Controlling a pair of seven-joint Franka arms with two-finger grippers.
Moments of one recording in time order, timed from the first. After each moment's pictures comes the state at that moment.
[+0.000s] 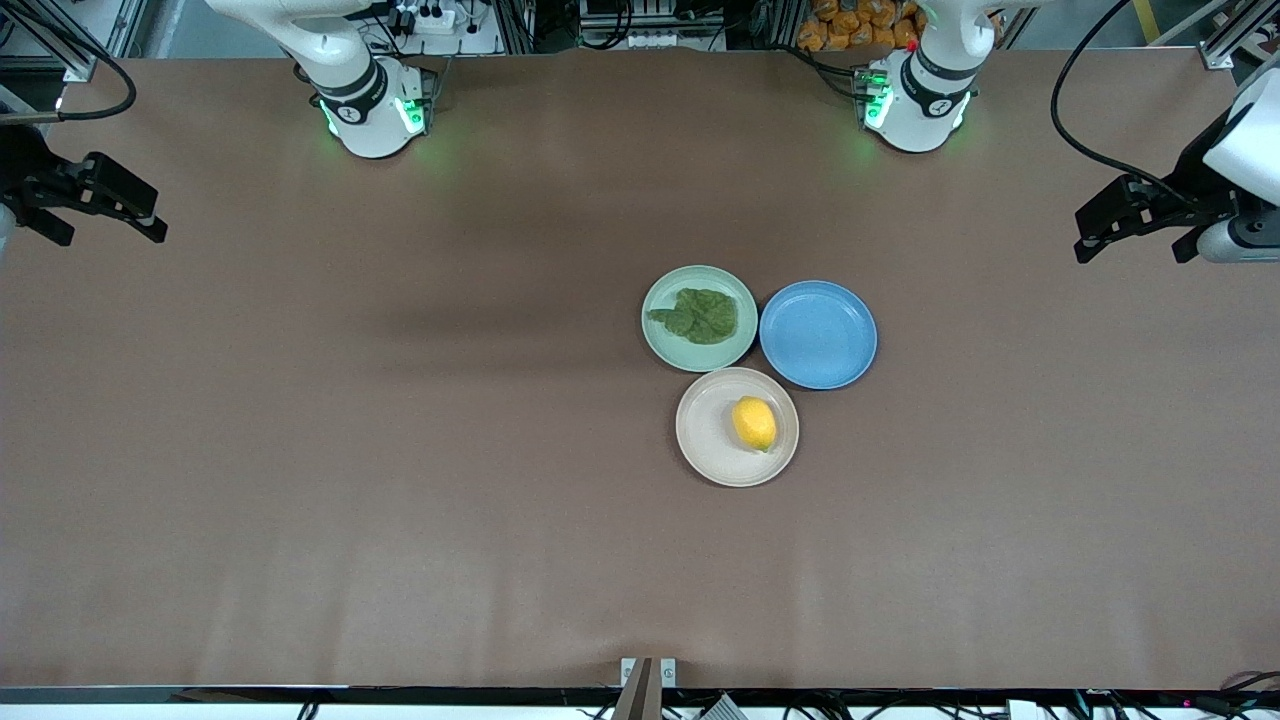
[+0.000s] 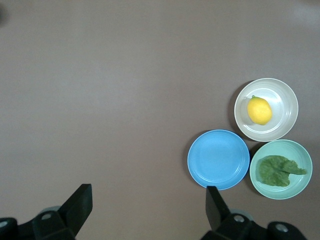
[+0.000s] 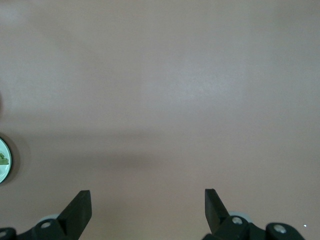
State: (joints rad) left arm 0.03 -0.01 -0.15 -1.51 0.02 1.56 -0.11; right arm 0.06 -0.06 -0.04 -1.54 0.02 1.51 0.01
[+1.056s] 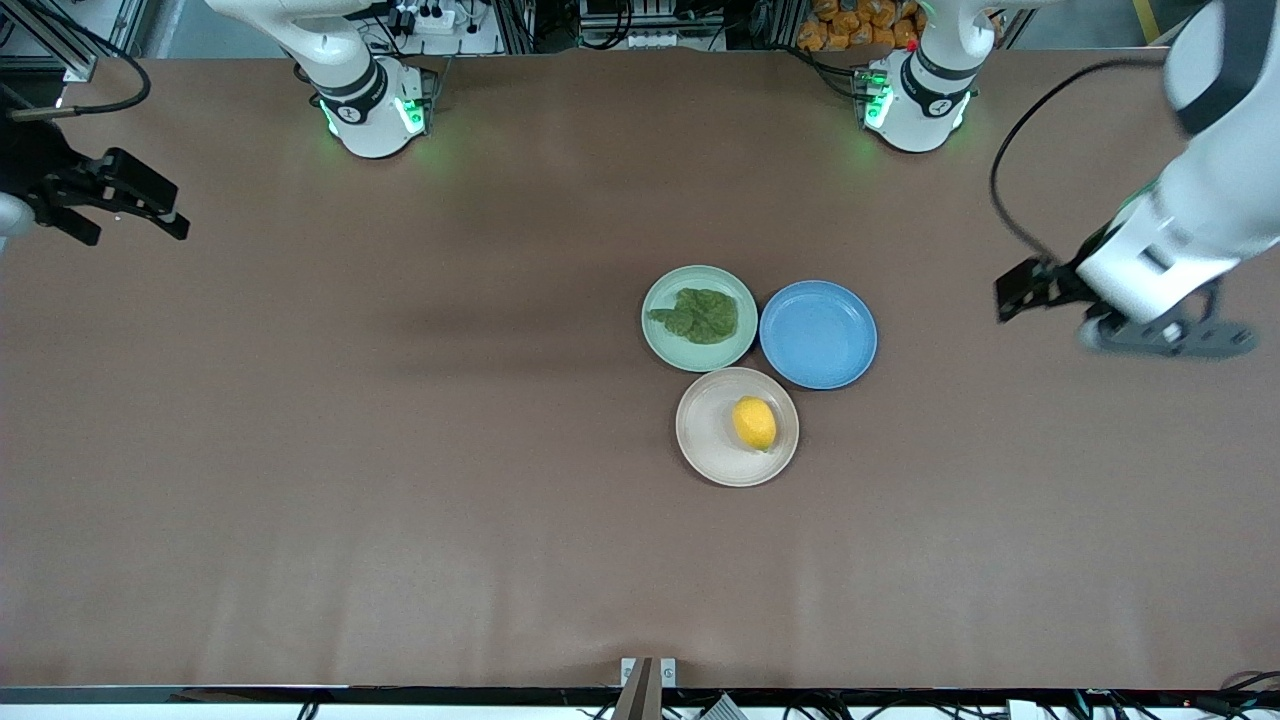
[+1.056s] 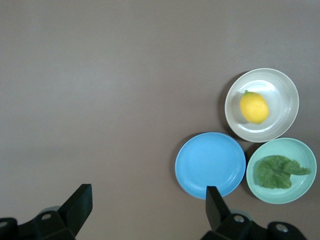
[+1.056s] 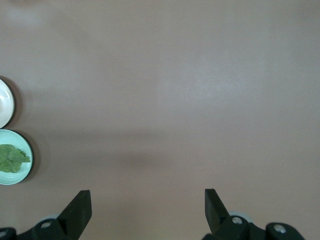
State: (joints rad) left arm -0.05 0.19 -0.17 -1.52 0.02 1.71 -0.12; right arm 0.08 -0.06 -0.01 -1.54 0.08 1.52 0.07
